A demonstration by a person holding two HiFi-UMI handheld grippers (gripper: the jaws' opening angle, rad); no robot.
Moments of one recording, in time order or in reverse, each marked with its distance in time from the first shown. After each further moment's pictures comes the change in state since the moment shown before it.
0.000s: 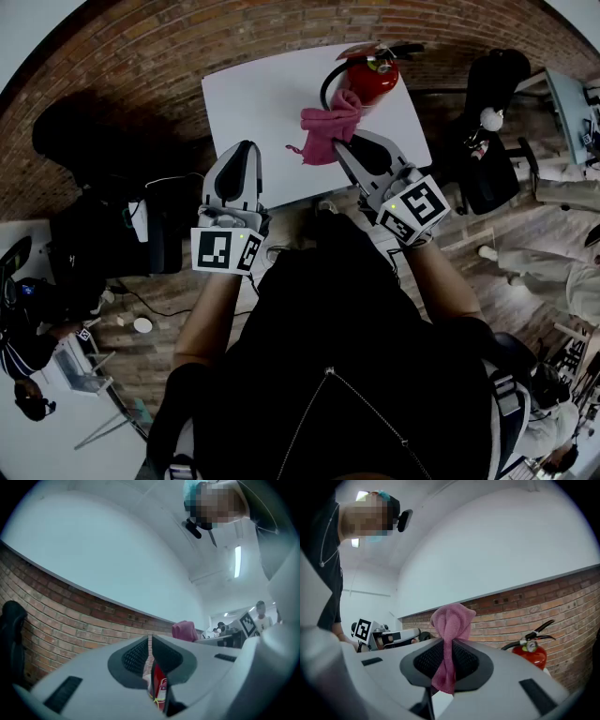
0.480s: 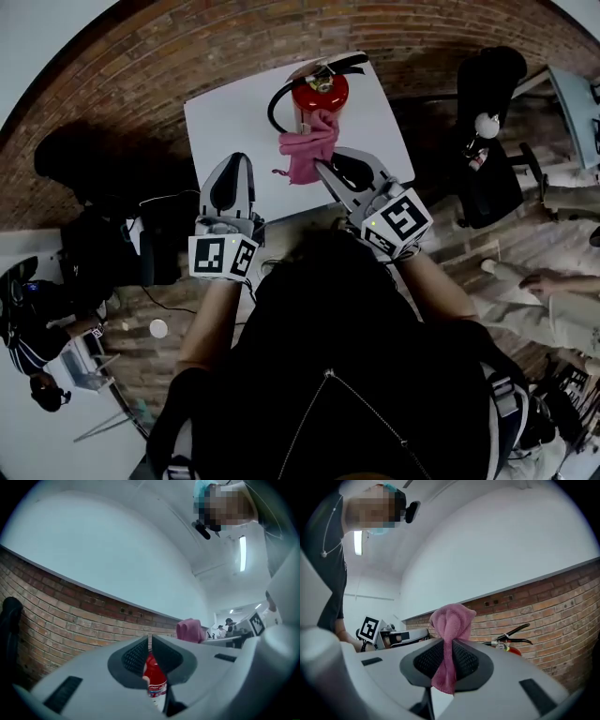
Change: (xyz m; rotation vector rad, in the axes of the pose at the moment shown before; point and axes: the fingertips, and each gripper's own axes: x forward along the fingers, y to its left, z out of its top) left arm 0.087 -0.096 -0.034 -0.020 0.047 0.089; right arm -0.080 -0.090 0.006 0.022 -0.011 0.072
